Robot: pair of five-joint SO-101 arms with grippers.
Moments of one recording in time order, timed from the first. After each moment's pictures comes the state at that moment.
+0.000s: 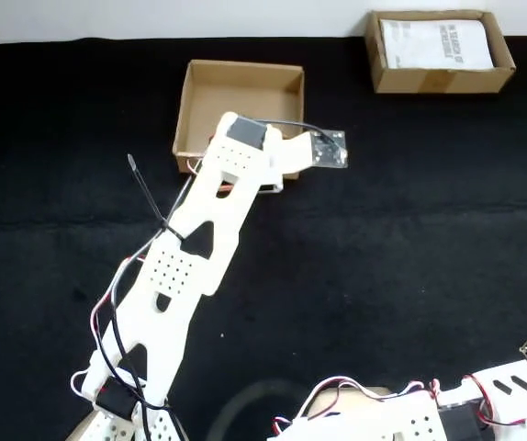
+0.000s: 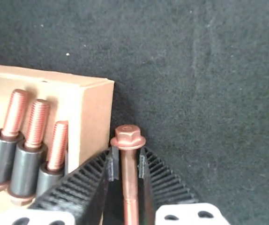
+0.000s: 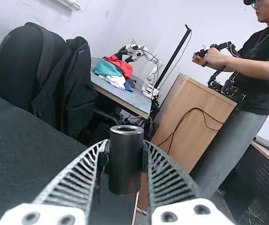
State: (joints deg) left arm 17.5 72.0 -73.5 87.3 -64.8; right arm 71.6 -103.4 95.6 5.0 29.2
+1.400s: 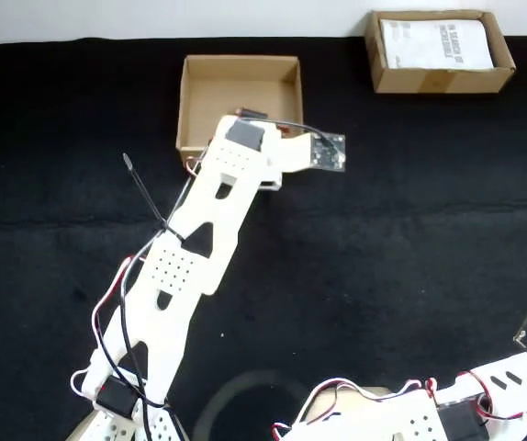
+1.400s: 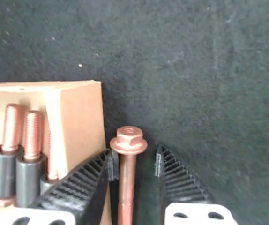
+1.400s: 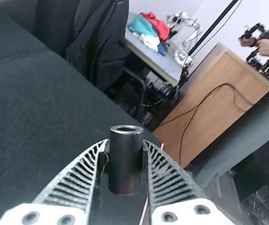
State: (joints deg) left arm 16.7 72.2 -75.2 78.4 -69.7; right arm 68.9 -103.4 95.4 18.1 35.8
